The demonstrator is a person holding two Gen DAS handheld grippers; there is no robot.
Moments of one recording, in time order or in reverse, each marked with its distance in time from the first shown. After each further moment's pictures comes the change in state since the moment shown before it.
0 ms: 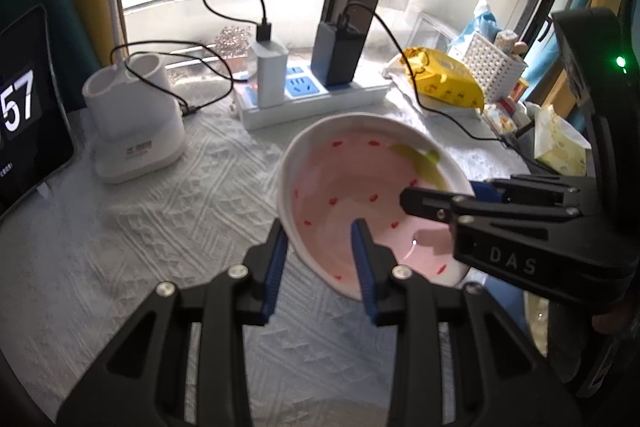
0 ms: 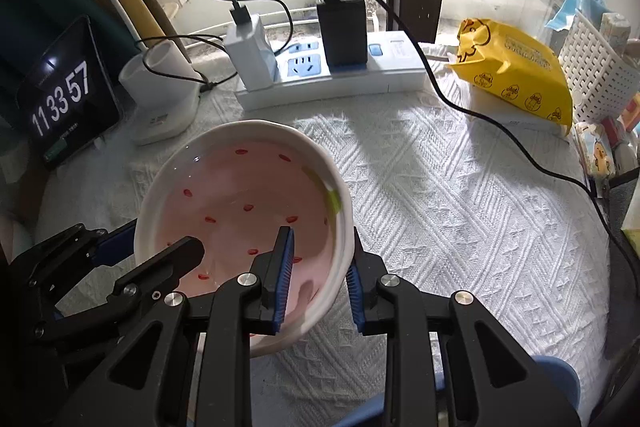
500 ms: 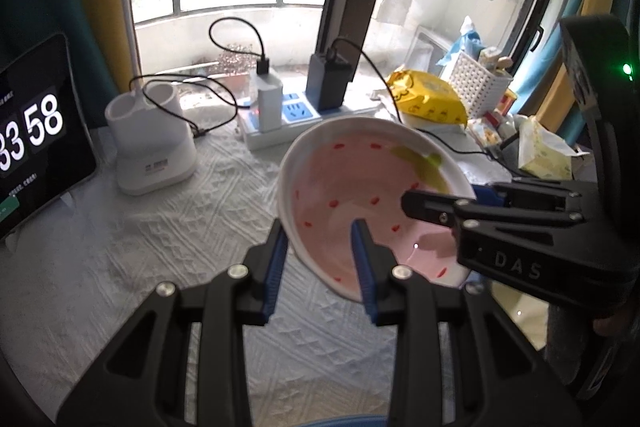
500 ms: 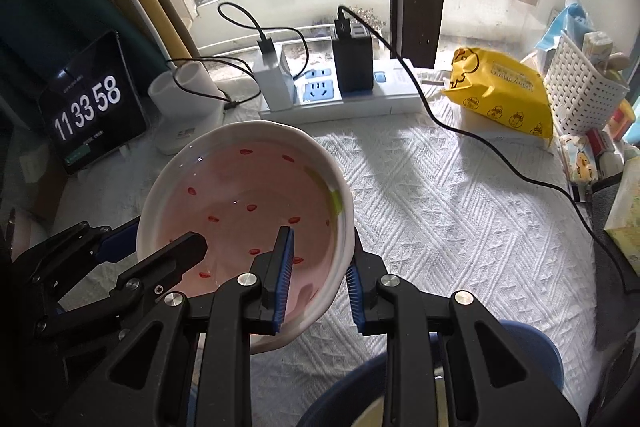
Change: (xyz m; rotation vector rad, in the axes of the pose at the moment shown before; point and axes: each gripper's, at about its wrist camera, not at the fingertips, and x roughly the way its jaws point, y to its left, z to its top) left arm -0.038 -0.010 0.001 0.011 -0.058 0.009; right arm -0.043 0.007 -0.008 -0.014 -0.066 0.017
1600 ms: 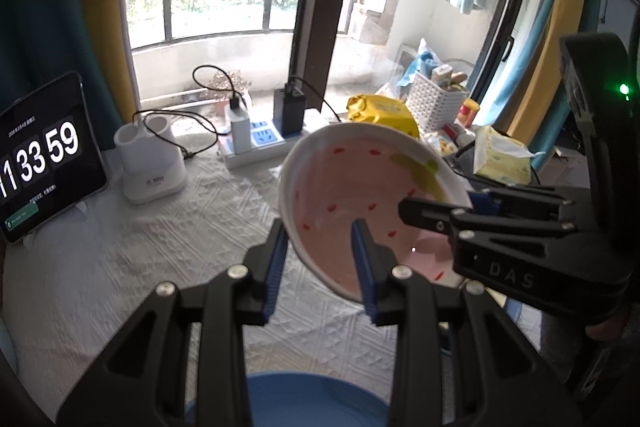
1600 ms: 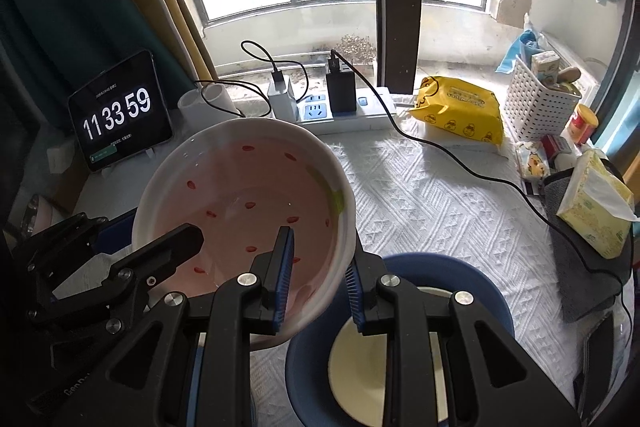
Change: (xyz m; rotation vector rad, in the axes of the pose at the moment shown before) left arm -0.065 -0.043 -0.014 0.038 -0.083 -0.027; right arm -0.080 0.001 -0.032 -0.022 -0.093 -0.017
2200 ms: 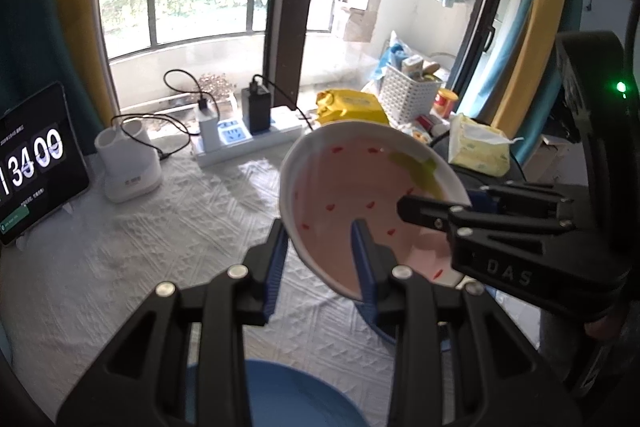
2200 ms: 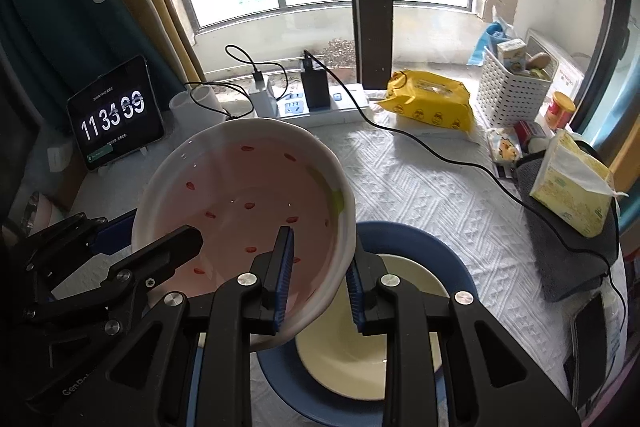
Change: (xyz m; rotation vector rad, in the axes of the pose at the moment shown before) left arm -0.006 -0.039 -0.008 0.045 0.004 -0.031; right arm -0.027 -0.022 -0.022 0.027 -0.019 -0.026
